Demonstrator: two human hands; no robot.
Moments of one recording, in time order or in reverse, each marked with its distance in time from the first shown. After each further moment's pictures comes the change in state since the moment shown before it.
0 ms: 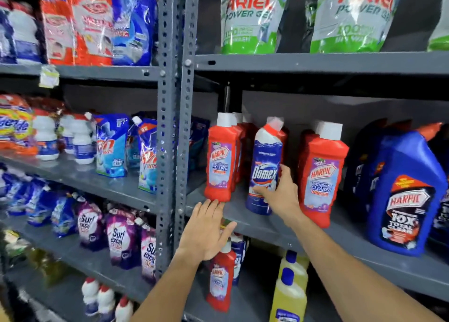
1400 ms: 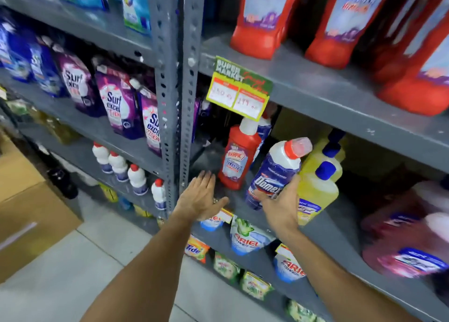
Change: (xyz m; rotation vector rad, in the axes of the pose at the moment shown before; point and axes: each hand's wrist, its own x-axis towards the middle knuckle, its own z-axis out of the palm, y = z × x) left_hand -0.146 -0.033 0.230 -0.229 -0.650 -0.208; right_hand -0.200 0.204 0.097 -0.036 -0.097 0.314
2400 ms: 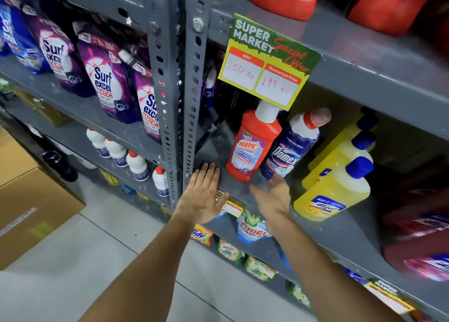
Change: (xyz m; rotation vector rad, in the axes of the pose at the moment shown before) left_hand 0.012 -0.029 0.047 0.090 0.158 0.085; right_hand 0.018 0.032 0.070 -0.034 -0.009 0.389
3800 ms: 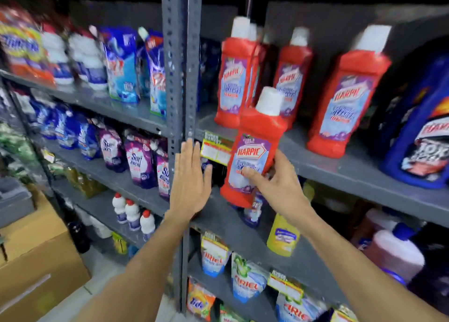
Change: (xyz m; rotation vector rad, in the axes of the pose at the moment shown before) left_hand -0.048 0.087 -0.241 -0.182 0.791 -0.076; right_hand -0.122 -0.188 -0.188 0.124 -0.249 -0.736
